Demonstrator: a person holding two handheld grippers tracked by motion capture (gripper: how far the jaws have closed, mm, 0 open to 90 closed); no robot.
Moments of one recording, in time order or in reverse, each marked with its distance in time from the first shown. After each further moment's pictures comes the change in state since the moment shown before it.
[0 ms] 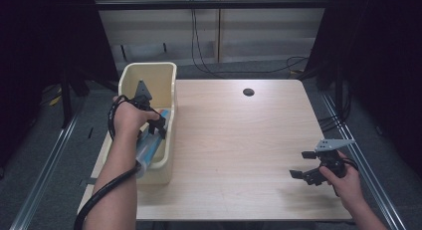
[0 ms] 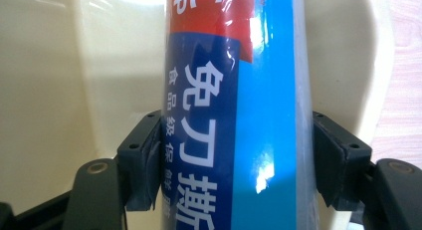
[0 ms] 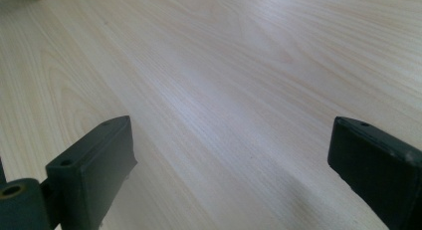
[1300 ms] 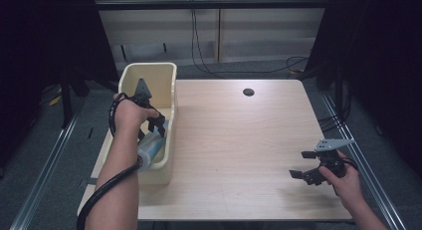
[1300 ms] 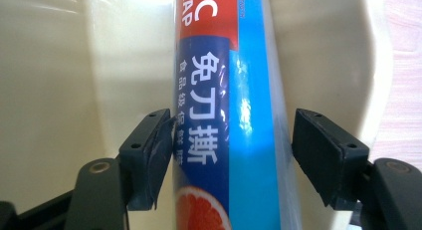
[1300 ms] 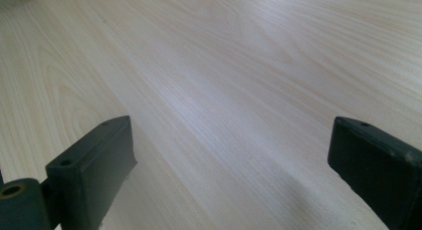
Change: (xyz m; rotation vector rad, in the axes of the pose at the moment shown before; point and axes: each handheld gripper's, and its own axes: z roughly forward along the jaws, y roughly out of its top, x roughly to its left) left arm -0.001 0.004 -0.009 -0.010 0.027 0.001; right arm 0.000 0.001 0.001 0.006 -0.001 -0.008
